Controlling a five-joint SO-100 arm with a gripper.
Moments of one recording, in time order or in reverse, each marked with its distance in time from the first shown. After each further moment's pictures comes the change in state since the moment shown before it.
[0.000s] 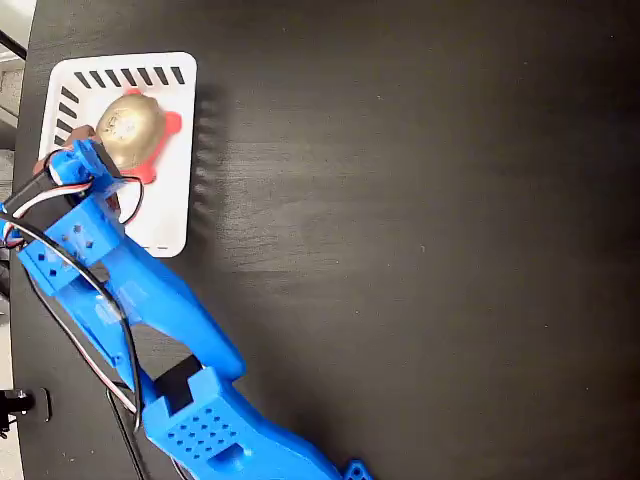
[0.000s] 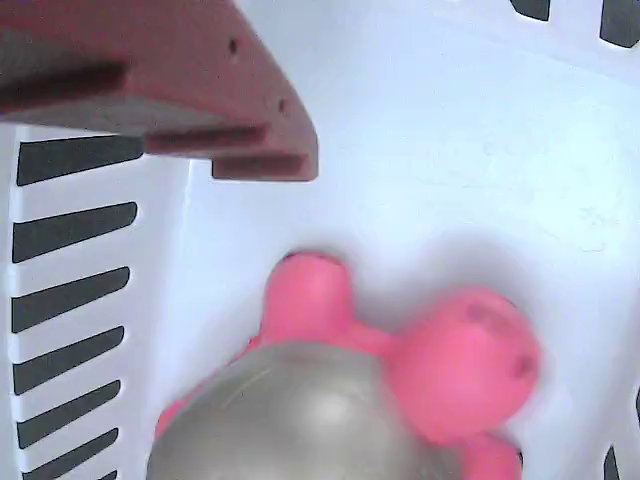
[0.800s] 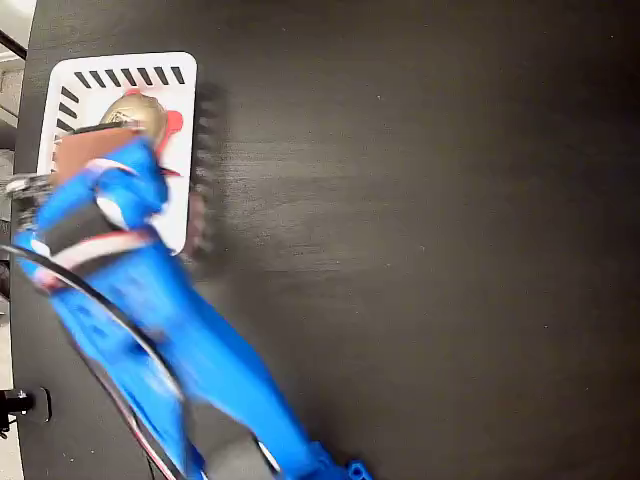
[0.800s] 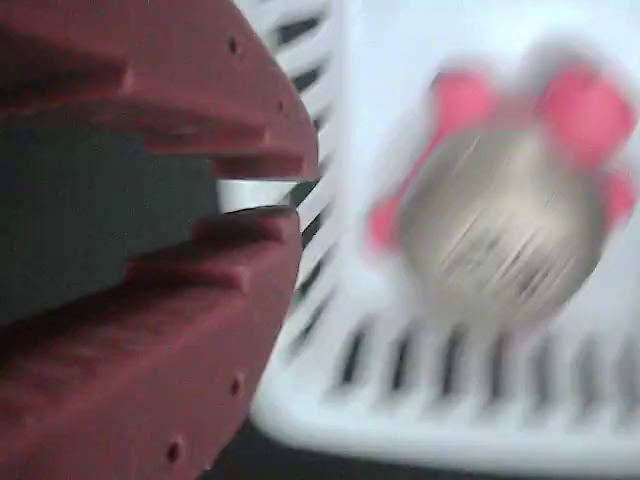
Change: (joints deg) arm 9.6 40.4 41.4 -20.3 2.5
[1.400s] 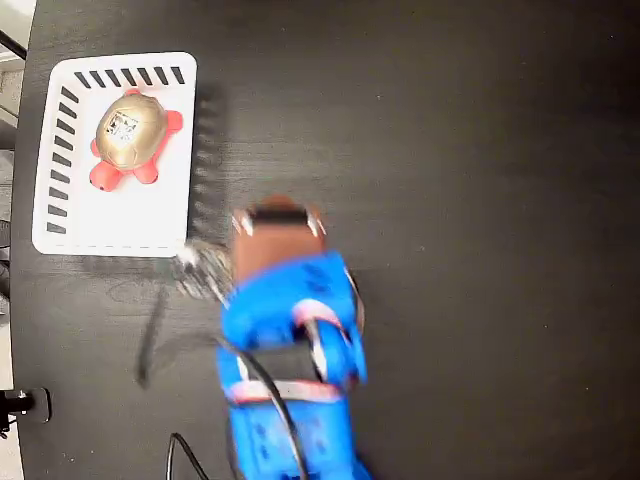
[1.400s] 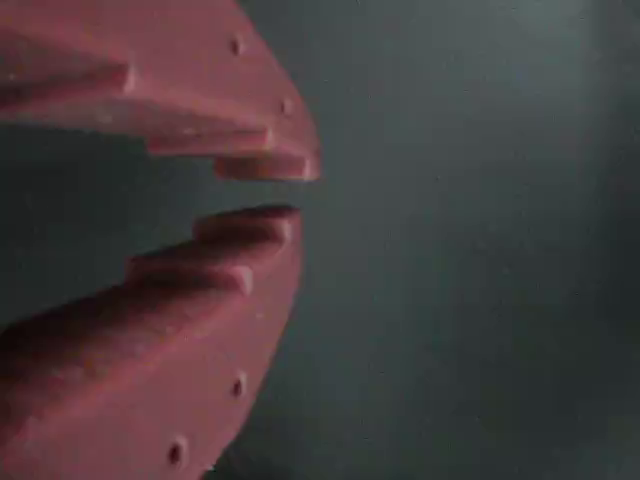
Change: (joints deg) arm 18.0 44.8 67.8 -27.3 -10.6
